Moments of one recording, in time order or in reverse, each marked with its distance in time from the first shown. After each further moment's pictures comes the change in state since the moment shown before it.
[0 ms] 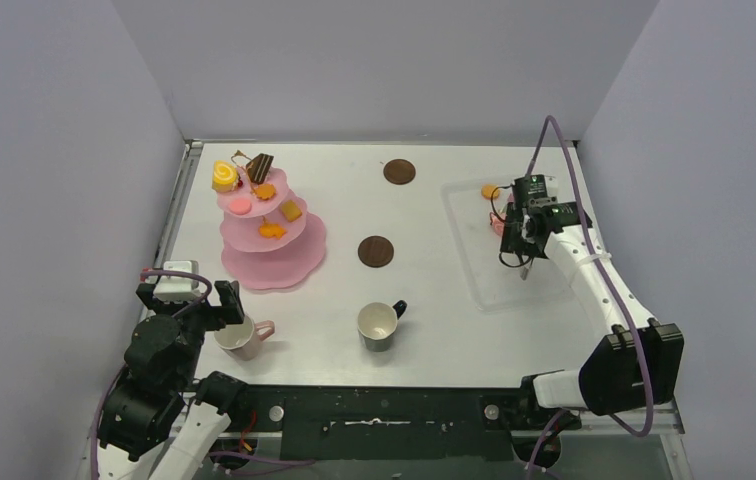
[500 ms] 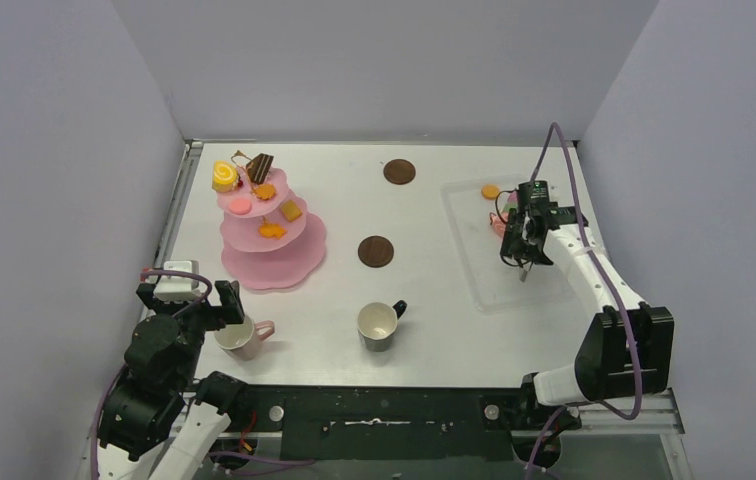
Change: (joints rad) left arm 0.000 0.001 0.000 0.000 0.001 0.000; right arm -0.071 0.057 -0.092 0.097 -0.066 0.003
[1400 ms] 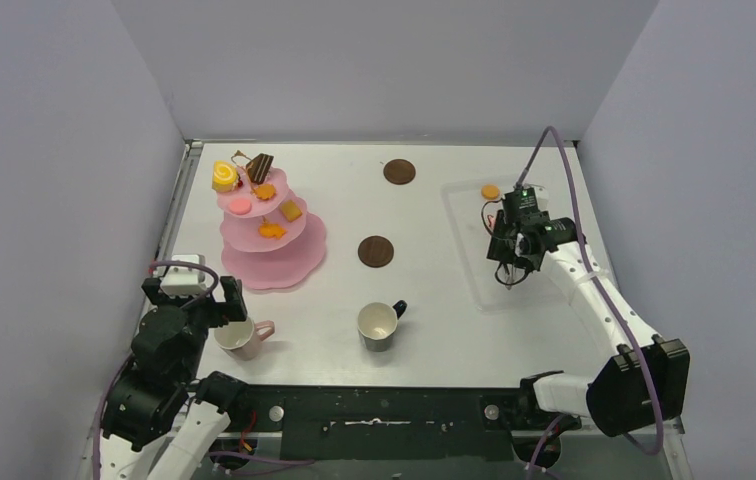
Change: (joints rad) left arm -0.003 0.046 0.000 -0.001 -0.004 0.003; right arm 0.122 -0.128 -0.027 -0.002 -0.021 0.105
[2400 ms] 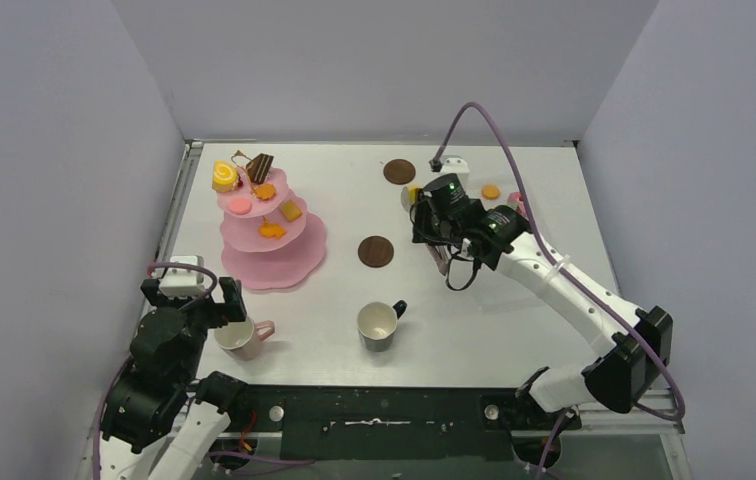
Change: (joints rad) left arm 0.003 -0.004 0.000 0.000 0.003 0.000; right arm 0.465 0.098 0.262 0.080 0.052 0.108
